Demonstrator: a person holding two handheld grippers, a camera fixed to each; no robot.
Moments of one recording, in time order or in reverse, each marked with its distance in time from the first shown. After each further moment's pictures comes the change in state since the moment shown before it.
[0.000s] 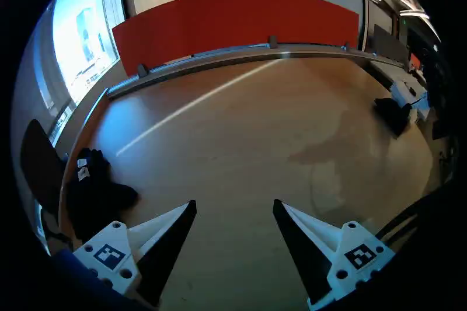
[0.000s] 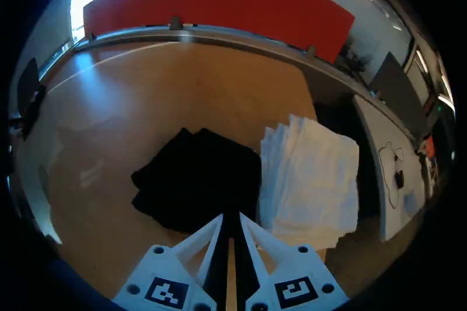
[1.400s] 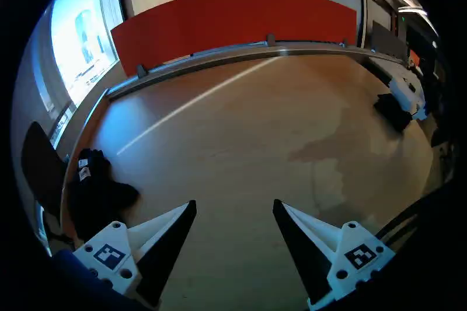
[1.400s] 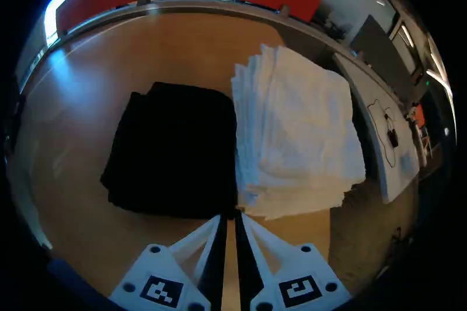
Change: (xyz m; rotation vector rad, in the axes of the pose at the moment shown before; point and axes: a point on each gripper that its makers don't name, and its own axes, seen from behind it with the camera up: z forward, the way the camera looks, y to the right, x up) left arm -0.004 0.005 -0.006 0.004 -0.007 0.018; right arm -0.072 0.024 0.020 -0.107 -0.151 0.112
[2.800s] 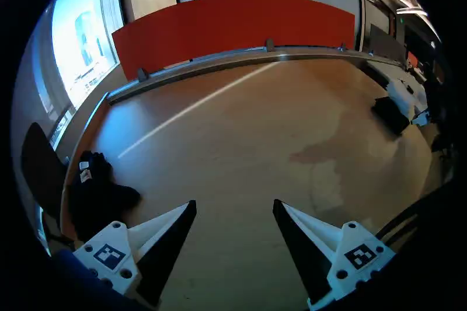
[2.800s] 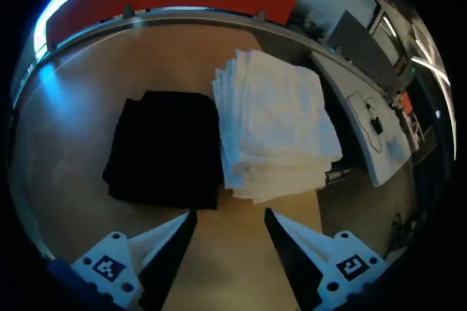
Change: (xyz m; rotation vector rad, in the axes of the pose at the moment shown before) left arm 0.003 -0.004 -0.006 -0.008 0.032 -0.002; right arm -0.012 0.005 -0.025 -0.080 0.059 0.083
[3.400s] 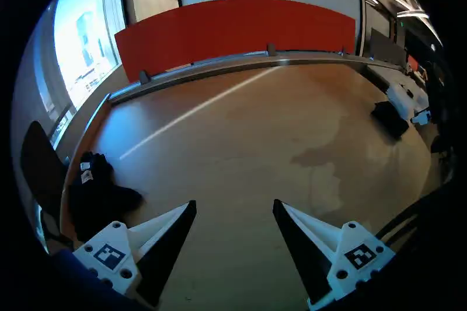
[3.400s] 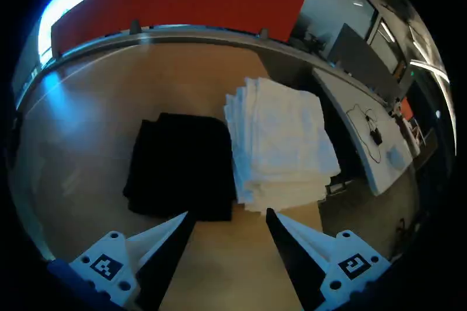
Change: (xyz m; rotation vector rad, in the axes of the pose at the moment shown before) left arm 0.003 -0.005 -0.003 -0.002 0.023 -0.014; right arm 0.028 -0.020 -0.023 0.025 0.108 0.009
